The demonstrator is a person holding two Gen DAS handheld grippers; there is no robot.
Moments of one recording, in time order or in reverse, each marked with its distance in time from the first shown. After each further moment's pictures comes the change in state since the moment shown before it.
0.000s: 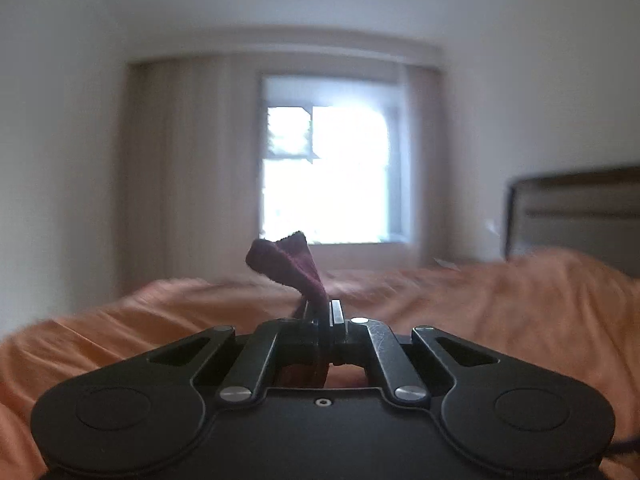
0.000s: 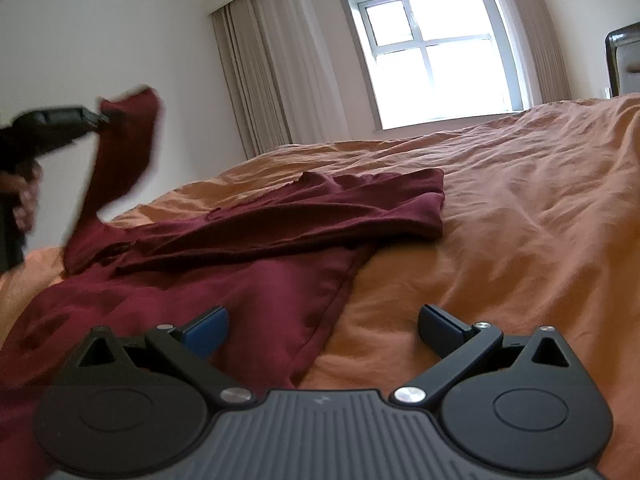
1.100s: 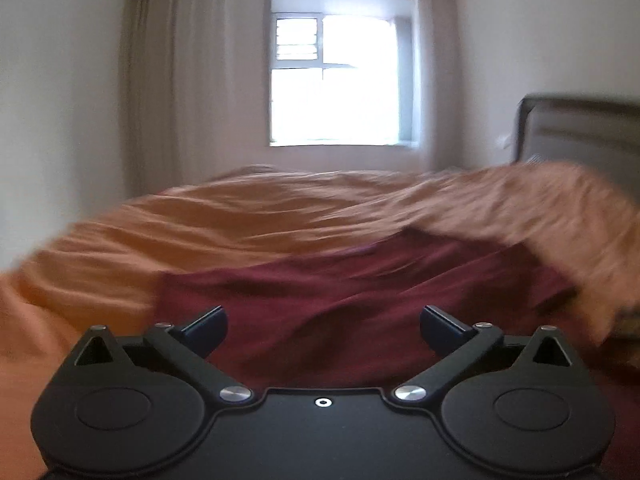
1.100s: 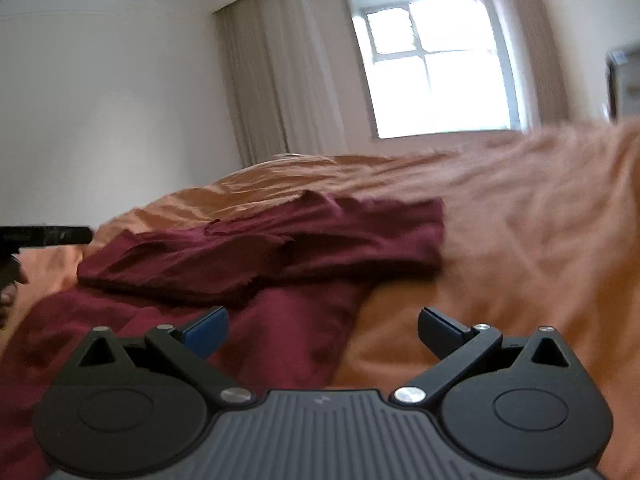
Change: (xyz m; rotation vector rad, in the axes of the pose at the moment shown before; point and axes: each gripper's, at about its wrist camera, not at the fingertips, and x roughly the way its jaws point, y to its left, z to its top) left arm -0.045 0.075 -0.062 0.025 0.276 0.089; right arm -0.005 0.023 0.027 -0.087 -0.006 -0.035
